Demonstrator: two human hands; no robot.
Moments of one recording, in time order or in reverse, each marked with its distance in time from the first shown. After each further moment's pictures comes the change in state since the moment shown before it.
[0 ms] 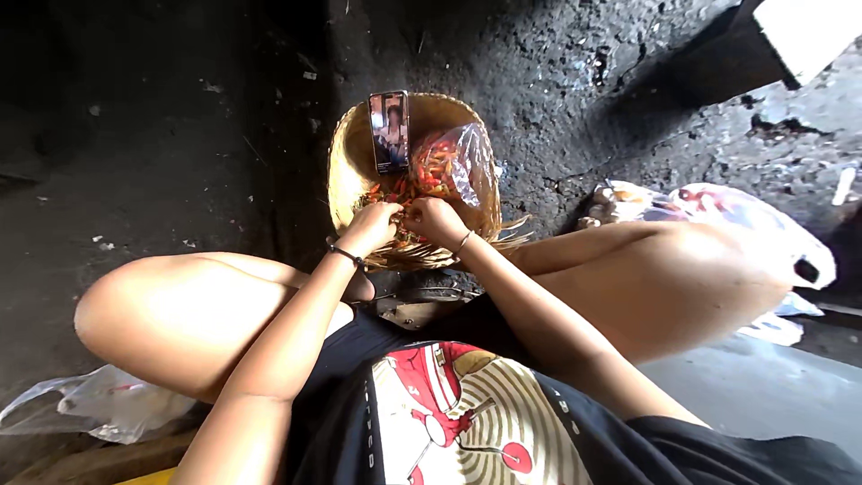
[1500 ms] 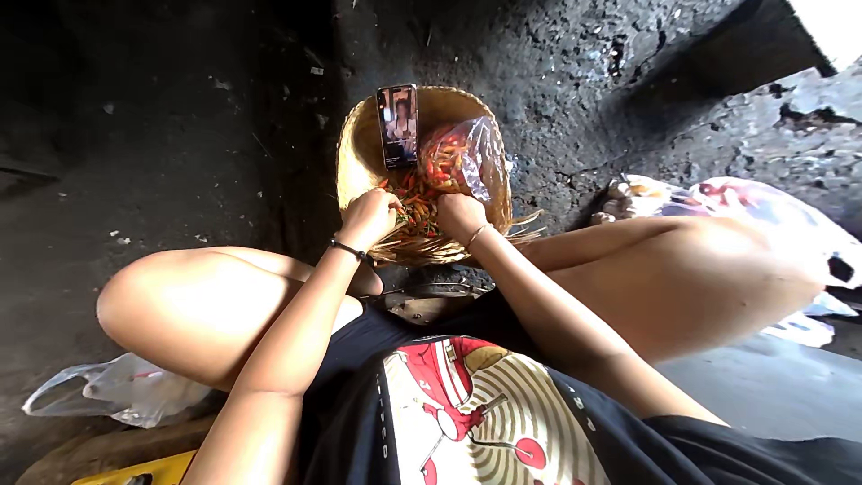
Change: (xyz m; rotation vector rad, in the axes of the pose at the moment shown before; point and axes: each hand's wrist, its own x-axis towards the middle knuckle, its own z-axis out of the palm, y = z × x) left_hand -0.015 0.002 -0.018 0.057 0.095 -0.109; right_hand -0.017 -0.027 -0.021 -0.274 -0.130 0.386
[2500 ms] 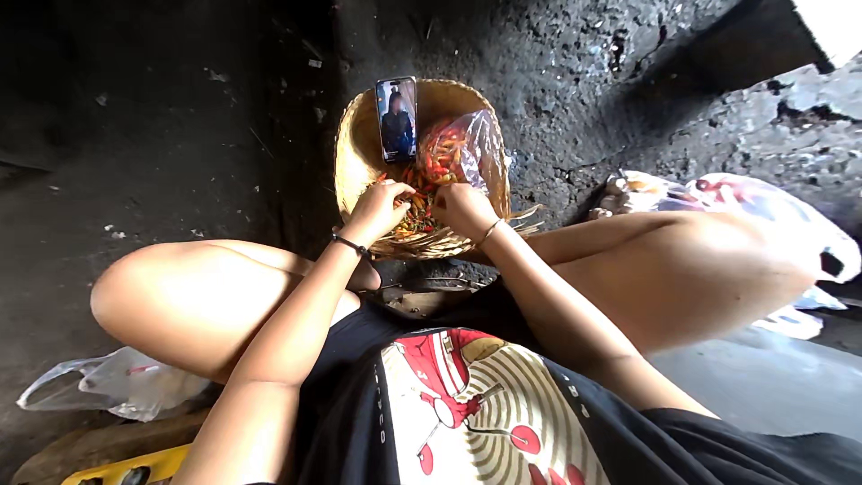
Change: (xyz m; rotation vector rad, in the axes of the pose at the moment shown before) left_hand 0.004 0.002 0.010 -0.183 0.091 0.208; right_hand -0.009 0.013 -0.010 0.101 0.071 -0.152
